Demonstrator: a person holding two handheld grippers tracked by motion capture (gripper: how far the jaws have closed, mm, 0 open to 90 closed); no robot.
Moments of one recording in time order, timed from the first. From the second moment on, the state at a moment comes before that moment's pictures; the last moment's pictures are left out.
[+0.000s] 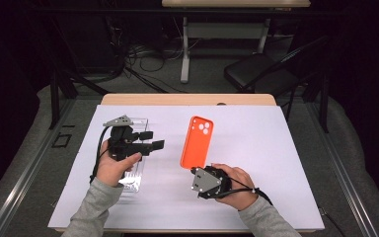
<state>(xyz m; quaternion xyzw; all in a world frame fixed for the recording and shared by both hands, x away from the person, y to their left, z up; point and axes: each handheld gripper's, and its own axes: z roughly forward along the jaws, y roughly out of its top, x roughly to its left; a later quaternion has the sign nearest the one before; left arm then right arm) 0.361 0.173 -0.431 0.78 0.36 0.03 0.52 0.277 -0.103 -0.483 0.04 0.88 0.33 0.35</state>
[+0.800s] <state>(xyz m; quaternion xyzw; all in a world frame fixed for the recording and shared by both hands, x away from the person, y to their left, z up) 0.354 0.149 -0.434 0.77 0.38 -0.01 0.51 0.273 -0.095 -0.489 0.03 0.88 0.32 0.35</state>
